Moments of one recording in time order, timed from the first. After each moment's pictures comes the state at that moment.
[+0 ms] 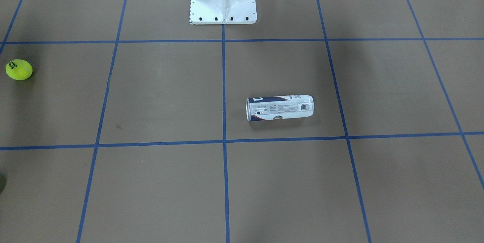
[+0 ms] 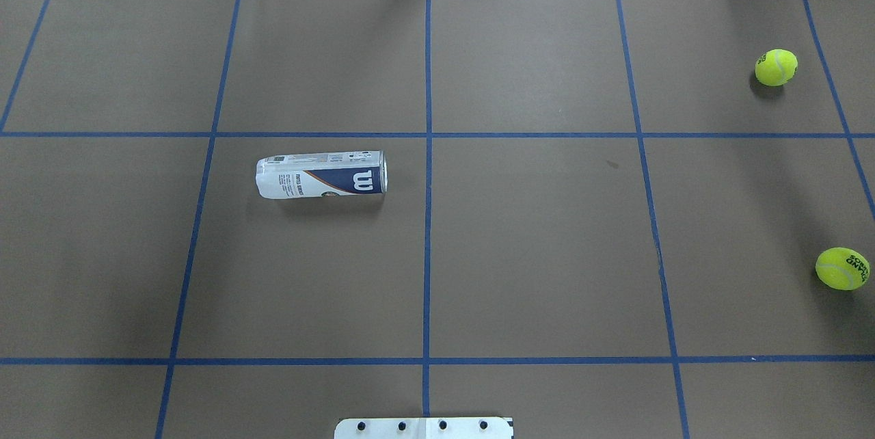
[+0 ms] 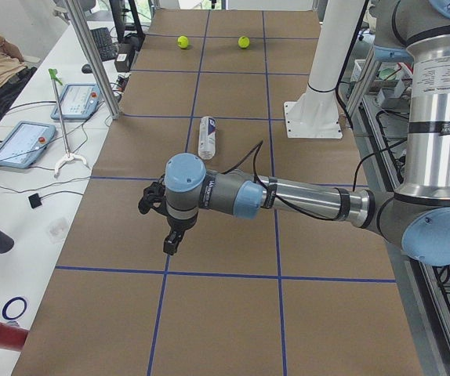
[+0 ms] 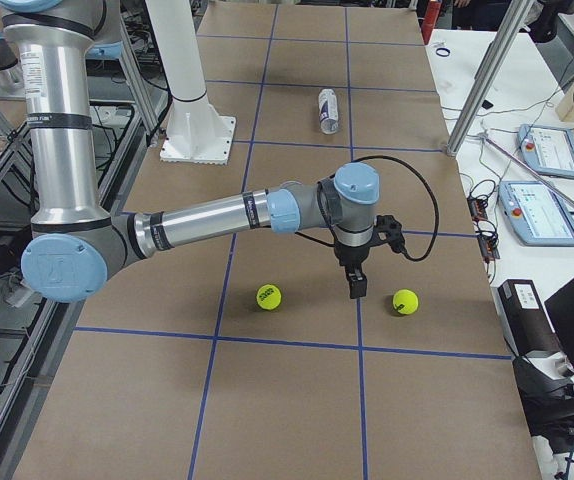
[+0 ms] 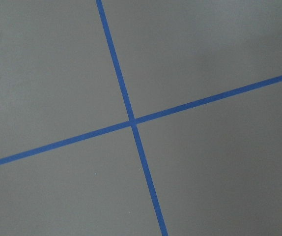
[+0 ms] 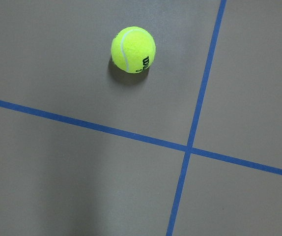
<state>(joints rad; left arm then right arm) -1.58 -1.55 -1.75 -1.69 -2.37 0.16 1.45 -1.52 1.78 -1.61 2.23 0.00</state>
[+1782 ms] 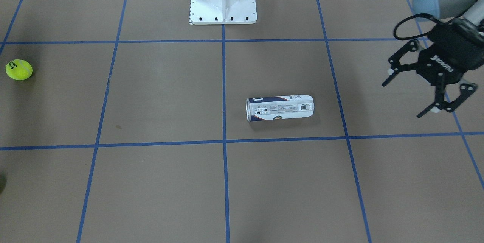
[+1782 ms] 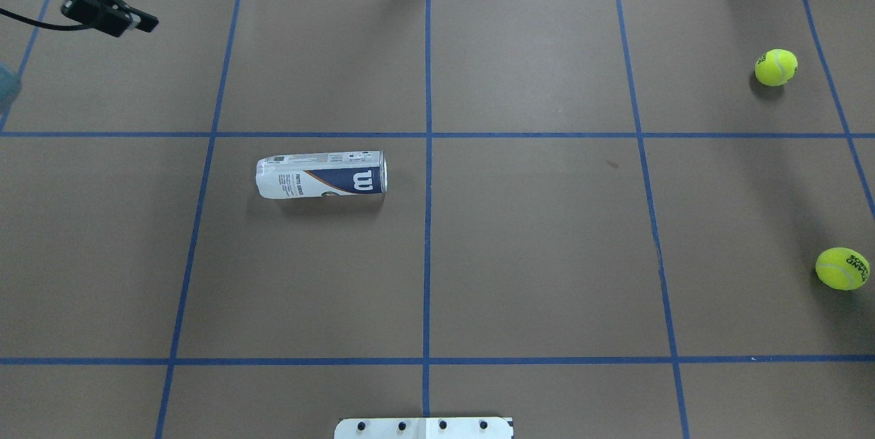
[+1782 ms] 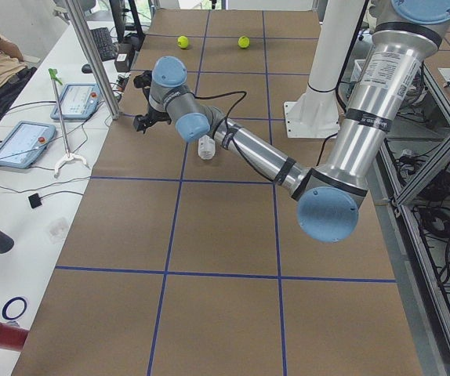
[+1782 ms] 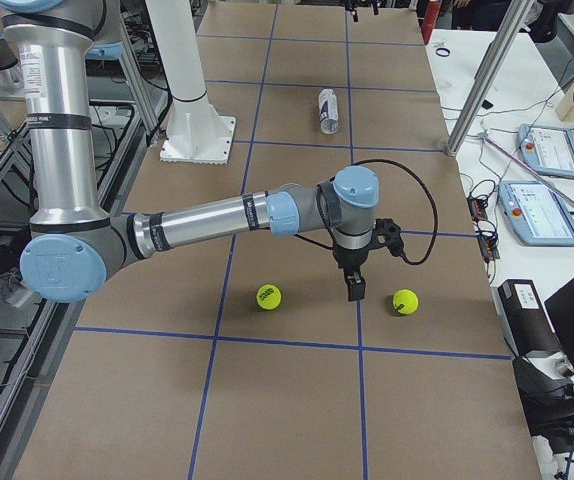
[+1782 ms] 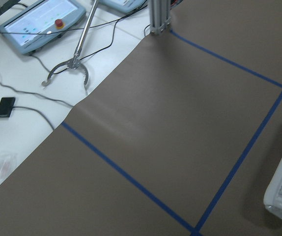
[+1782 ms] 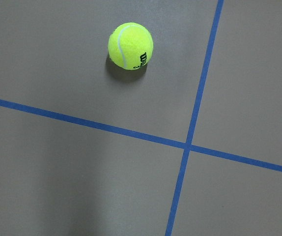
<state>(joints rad) -1.16 -1.98 -1.78 -2.04 -2.35 0.05 1.45 -1.53 1.77 -1.61 2.23 0.01</state>
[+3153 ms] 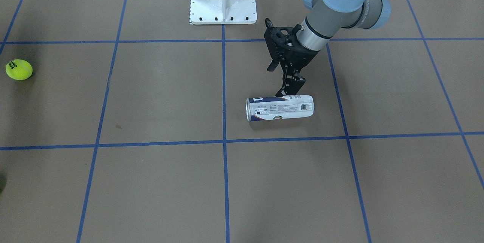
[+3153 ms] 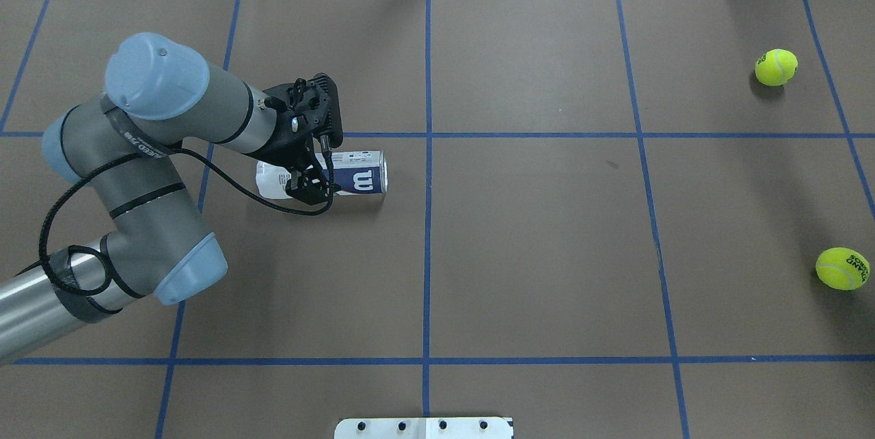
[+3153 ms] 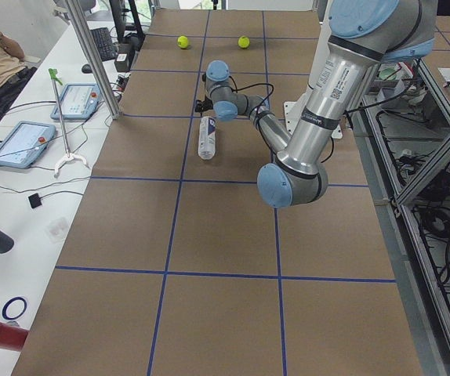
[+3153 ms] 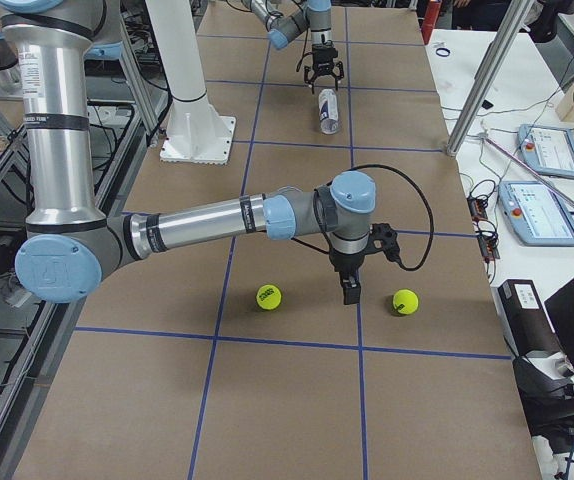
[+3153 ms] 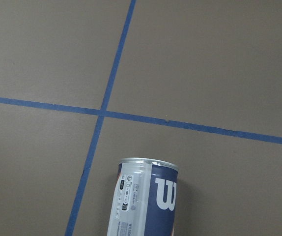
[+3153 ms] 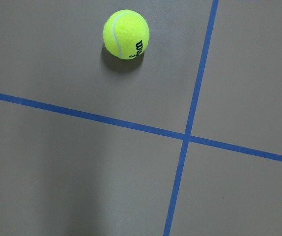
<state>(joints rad) -0.68 -2.09 -1.72 -2.01 -2.02 0.18 1.45 -1.54 1.77 -1.61 2.24 0.01</state>
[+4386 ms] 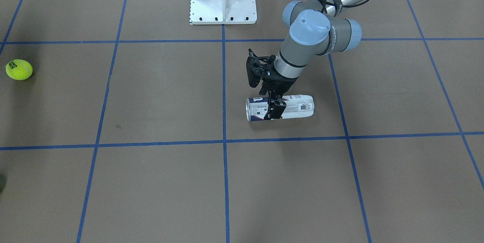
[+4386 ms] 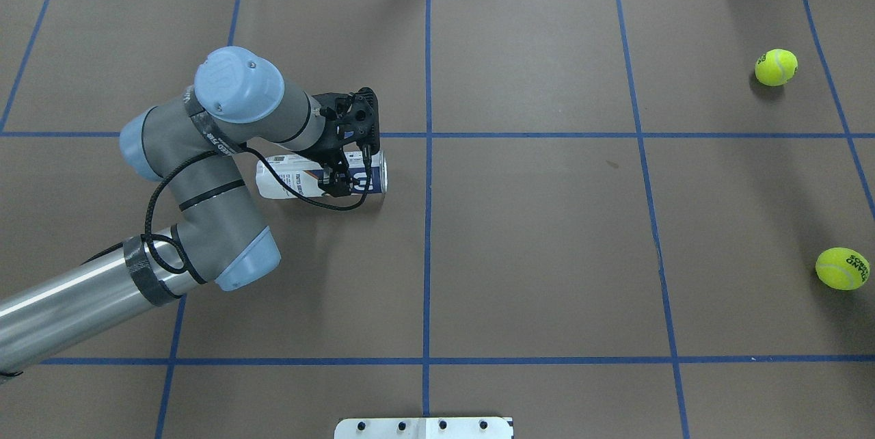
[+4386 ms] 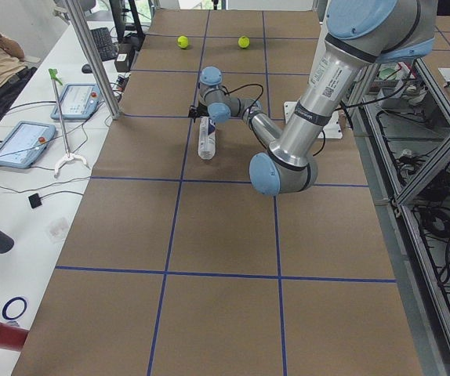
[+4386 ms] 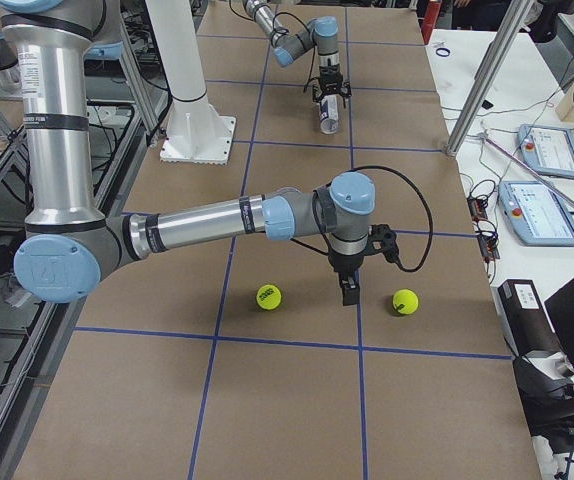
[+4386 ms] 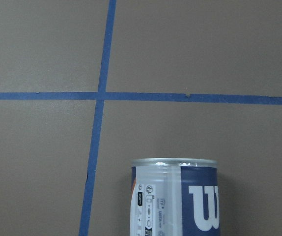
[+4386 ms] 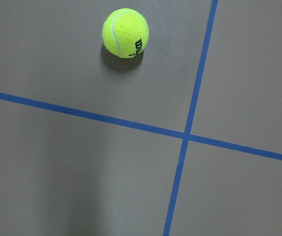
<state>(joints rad) -0.63 -2.21 -1.52 -2.00 -1.92 0.31 1.45 -1.55 1.78 -1.61 2.24 0.01</state>
